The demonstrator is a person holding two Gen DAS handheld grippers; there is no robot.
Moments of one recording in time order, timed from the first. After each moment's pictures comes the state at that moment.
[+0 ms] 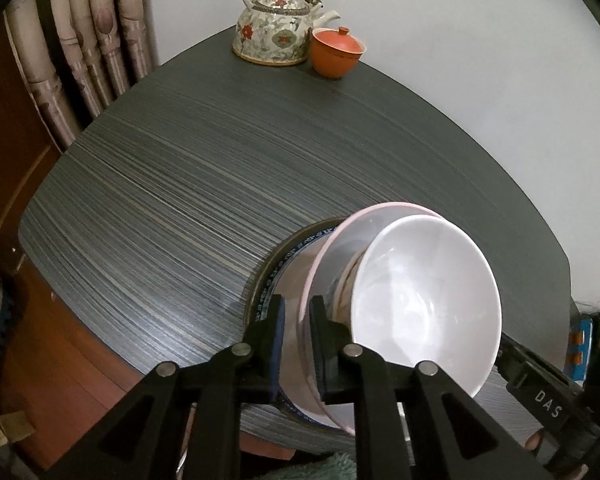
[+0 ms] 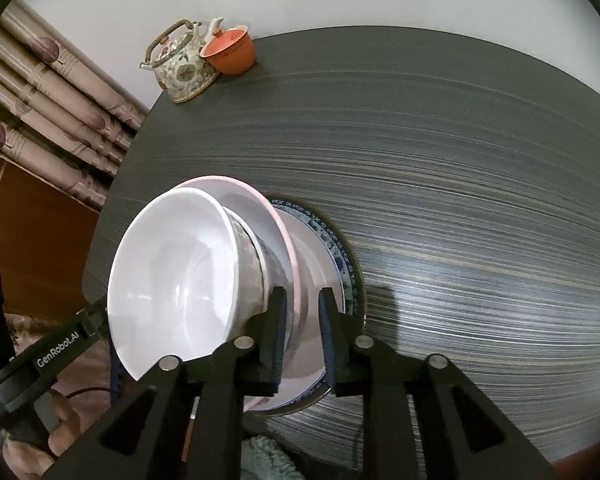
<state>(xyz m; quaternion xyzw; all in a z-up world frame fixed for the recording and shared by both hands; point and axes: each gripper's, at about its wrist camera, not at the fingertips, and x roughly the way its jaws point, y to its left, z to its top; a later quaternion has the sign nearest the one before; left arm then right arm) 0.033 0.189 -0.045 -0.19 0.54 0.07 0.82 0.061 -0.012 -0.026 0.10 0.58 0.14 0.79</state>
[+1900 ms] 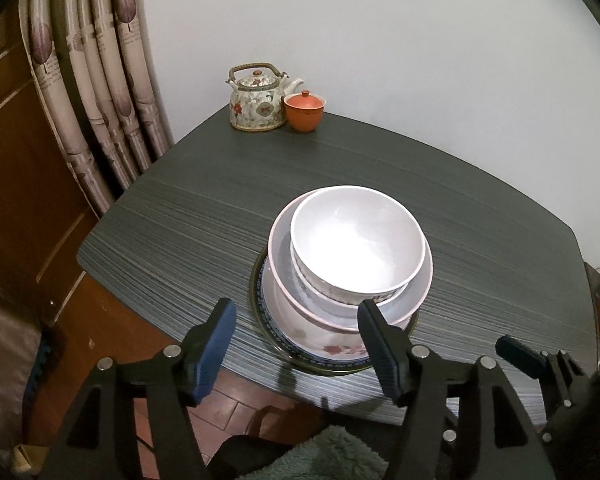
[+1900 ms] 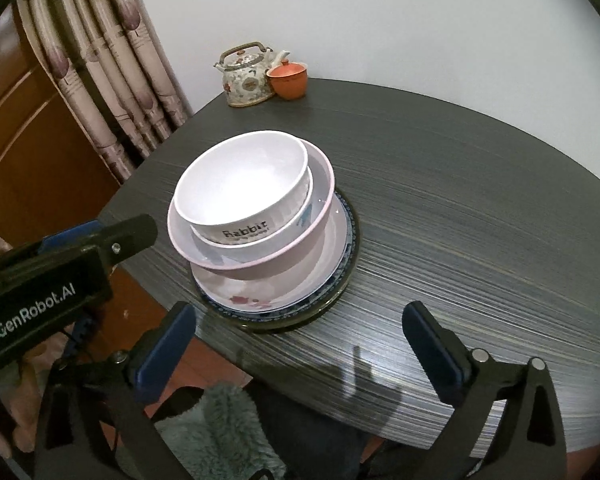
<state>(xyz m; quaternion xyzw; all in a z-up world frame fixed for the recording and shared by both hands) -0.065 0.113 0.016 -0.08 0.44 0.10 0.89 -0.051 -0.008 0.006 0.00 0.47 0.18 0.86</state>
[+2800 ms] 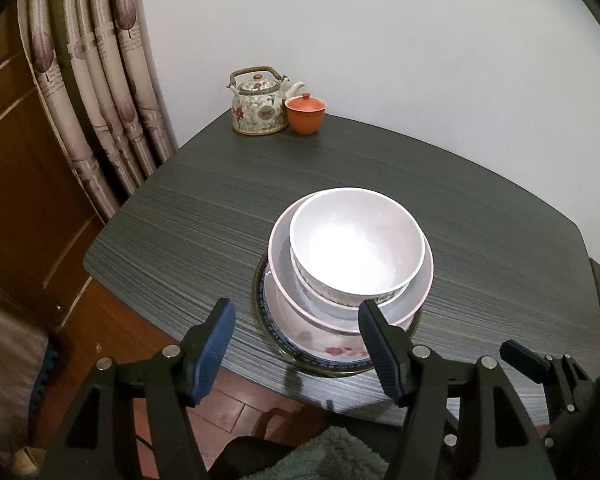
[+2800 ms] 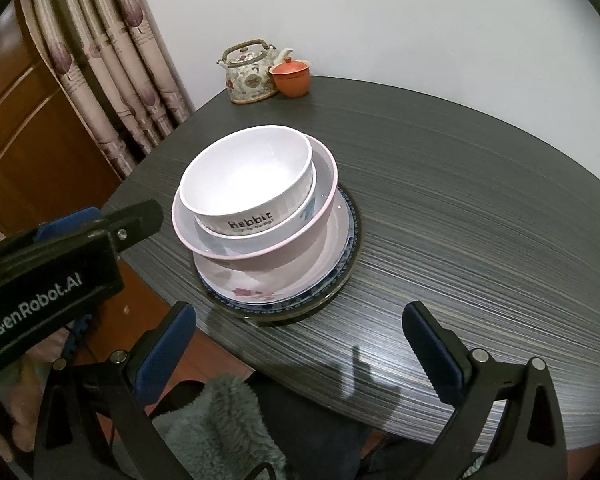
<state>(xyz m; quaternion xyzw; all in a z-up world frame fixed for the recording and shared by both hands) -0.063 0.108 0.019 -0.07 0.44 0.10 0.89 -0.058 -0.009 0.006 0.00 0.48 0.18 0.86</state>
